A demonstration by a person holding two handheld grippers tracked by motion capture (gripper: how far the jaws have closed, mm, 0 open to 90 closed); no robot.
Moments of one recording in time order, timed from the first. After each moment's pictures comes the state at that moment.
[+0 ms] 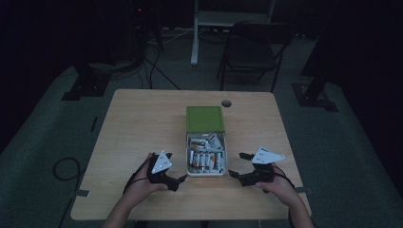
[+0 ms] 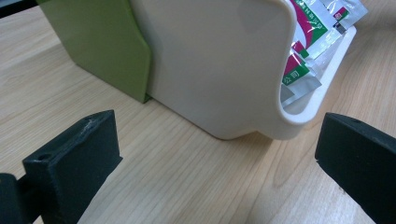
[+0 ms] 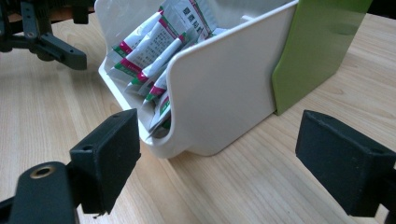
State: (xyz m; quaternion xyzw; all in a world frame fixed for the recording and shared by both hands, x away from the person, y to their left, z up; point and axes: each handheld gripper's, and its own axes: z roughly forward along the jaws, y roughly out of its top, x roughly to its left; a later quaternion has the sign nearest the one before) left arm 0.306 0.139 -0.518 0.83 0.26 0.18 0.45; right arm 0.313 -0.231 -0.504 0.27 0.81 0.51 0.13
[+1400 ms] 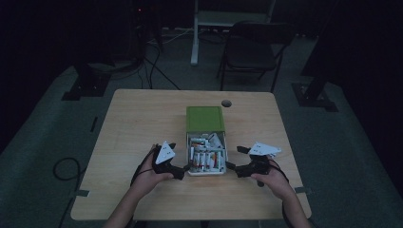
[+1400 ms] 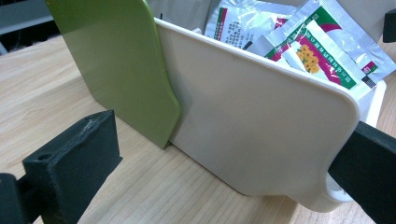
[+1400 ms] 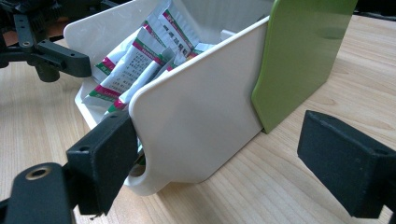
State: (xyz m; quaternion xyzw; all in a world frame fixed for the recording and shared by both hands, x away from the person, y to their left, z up) left arm 0.333 0.128 -0.510 0.80 0.28 0.20 0.49; right arm 0.338 -0.224 -0.506 0.30 0.79 0.53 0.12
